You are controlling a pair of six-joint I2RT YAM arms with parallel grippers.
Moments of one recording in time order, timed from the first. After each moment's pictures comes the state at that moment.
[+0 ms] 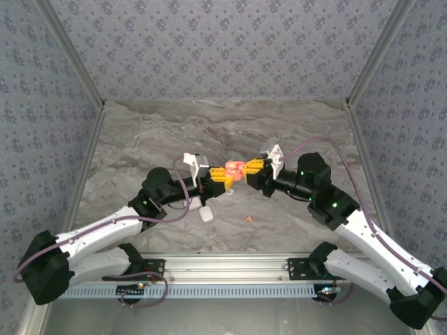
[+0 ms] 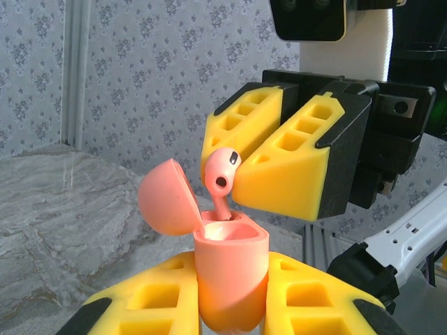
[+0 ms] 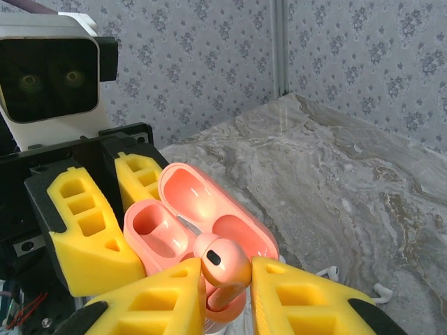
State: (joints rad) left arm -0.84 1.04 0.57 0.57 0.49 -0.32; right arm 0.69 0.83 0.83 -0.20 -0.37 0.05
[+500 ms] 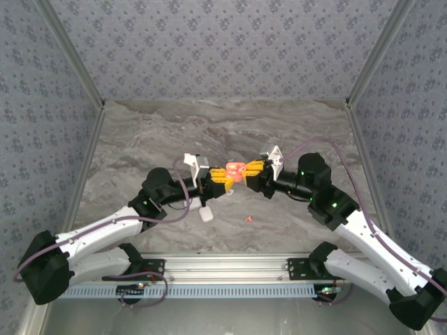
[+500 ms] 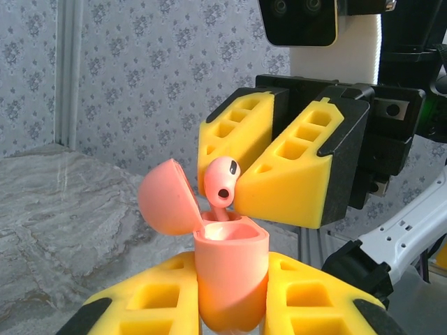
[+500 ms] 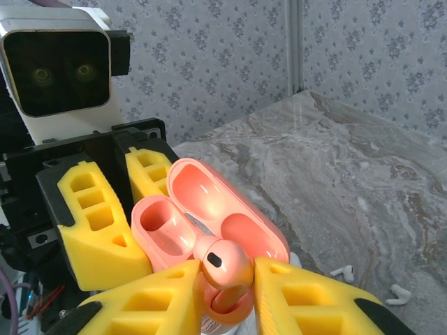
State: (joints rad) left arm -0.84 1.04 0.57 0.57 0.50 -0.32; right arm 0.68 0.82 0.81 -0.19 -0.43 0.06
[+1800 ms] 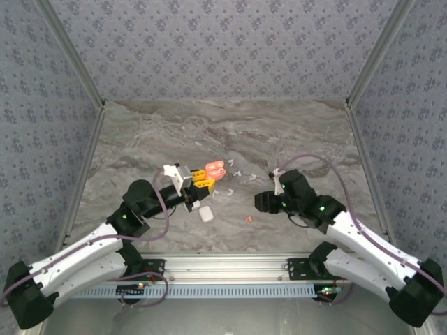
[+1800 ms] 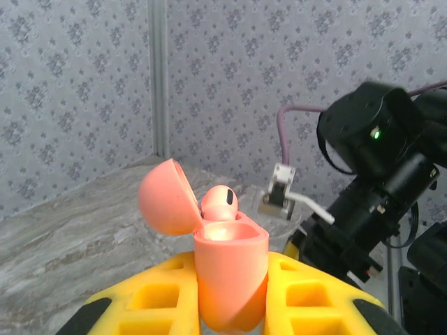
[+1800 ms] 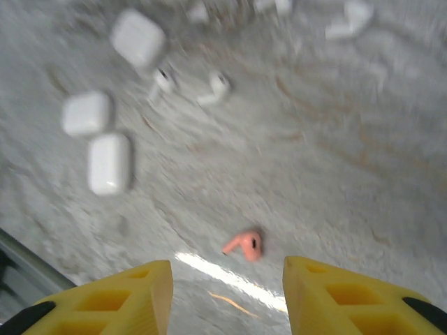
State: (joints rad) left arm -0.84 0.72 0.48 0.30 0.26 -0.10; right arm 0.72 0.91 0.59 -0.54 -0.13 0.54
